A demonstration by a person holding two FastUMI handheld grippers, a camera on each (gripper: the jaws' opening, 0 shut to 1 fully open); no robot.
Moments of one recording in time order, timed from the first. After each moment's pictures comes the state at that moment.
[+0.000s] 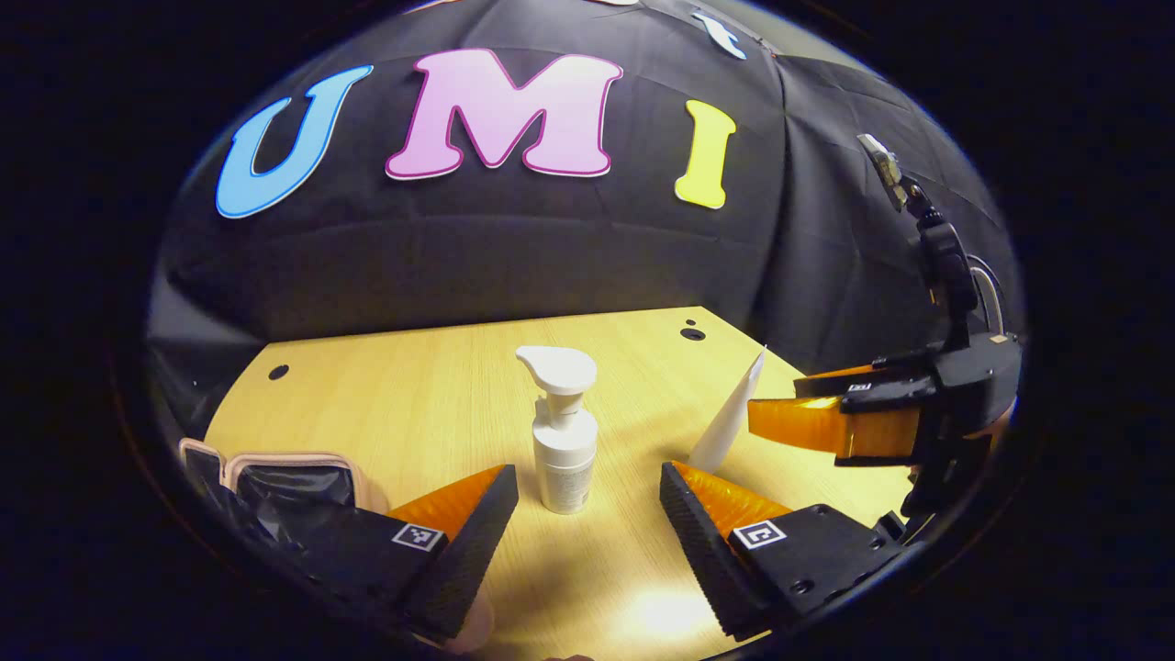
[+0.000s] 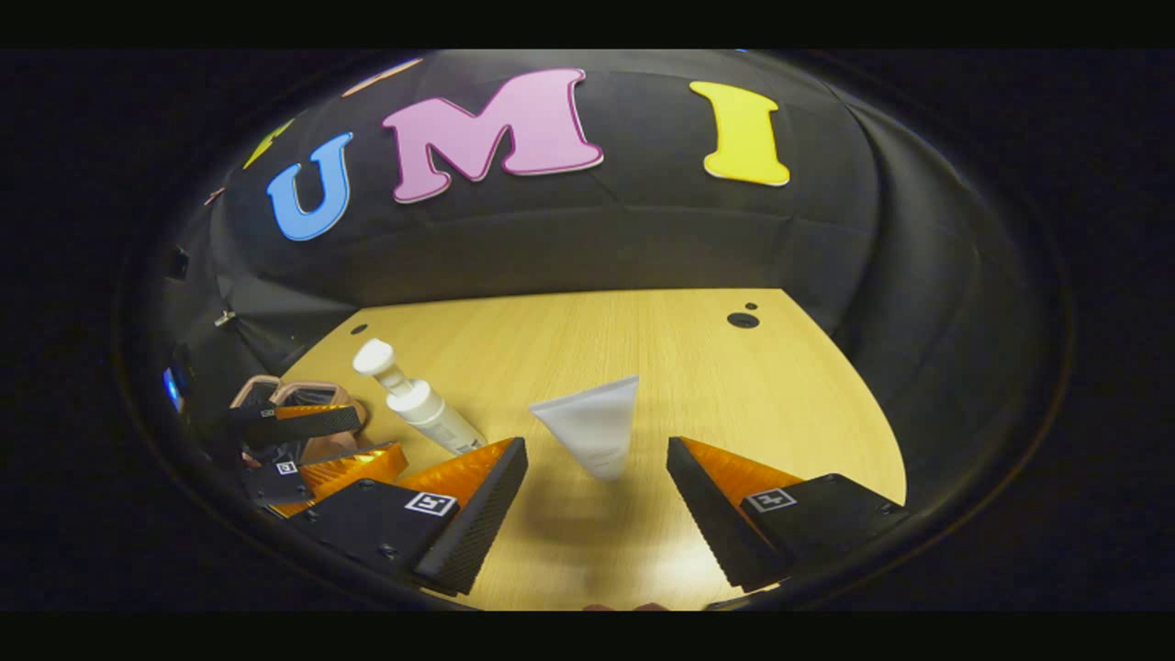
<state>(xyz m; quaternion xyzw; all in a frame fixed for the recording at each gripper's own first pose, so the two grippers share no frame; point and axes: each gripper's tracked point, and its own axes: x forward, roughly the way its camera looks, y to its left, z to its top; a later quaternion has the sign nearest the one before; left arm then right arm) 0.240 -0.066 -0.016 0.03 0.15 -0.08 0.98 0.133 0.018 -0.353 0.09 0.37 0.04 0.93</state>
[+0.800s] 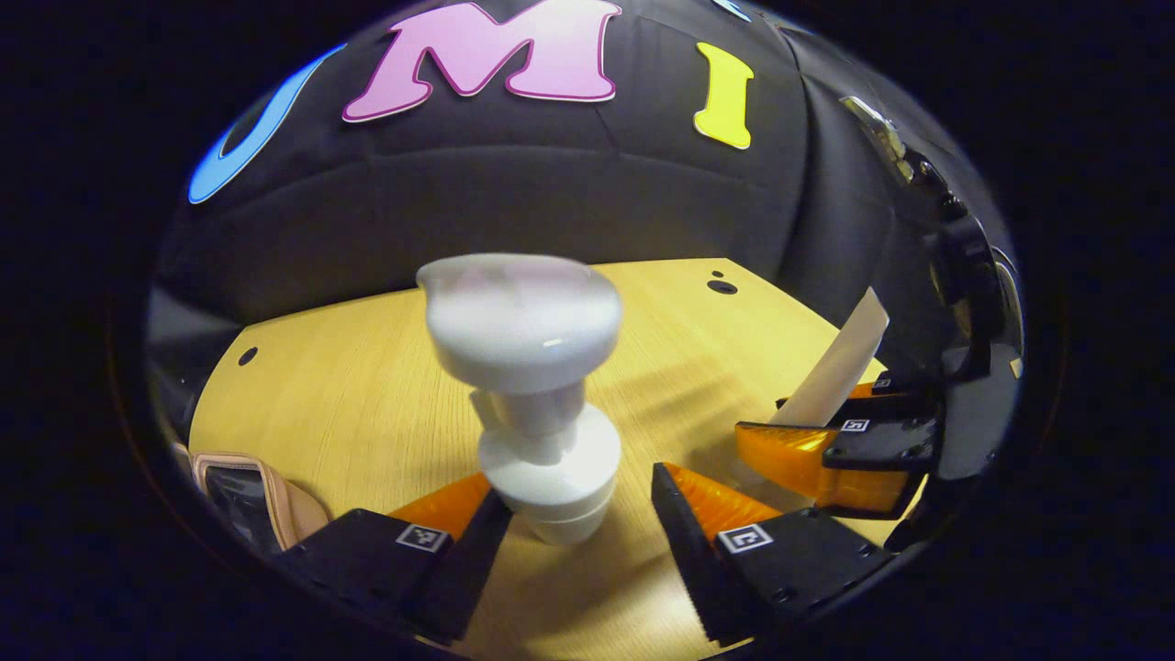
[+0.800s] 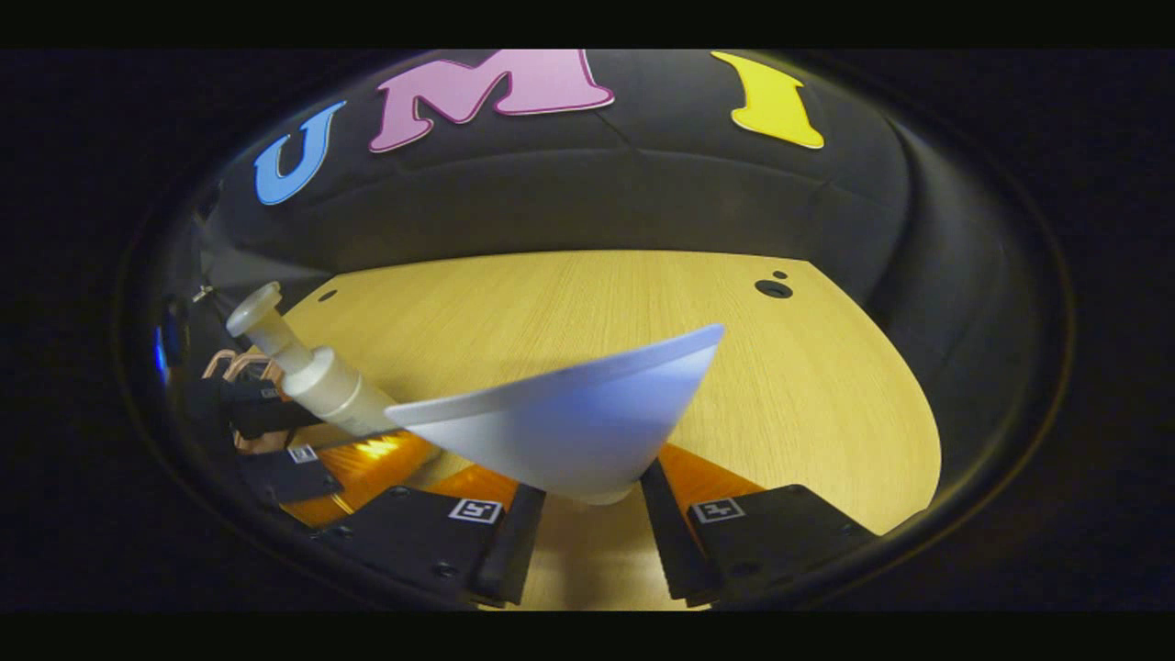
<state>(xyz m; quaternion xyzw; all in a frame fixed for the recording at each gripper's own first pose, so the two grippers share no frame) 0.329 -0.083 -0.071 0.07 0.20 -0.07 0.97 0.171 0.031 -0.421 0.07 0.40 0.04 0.91</state>
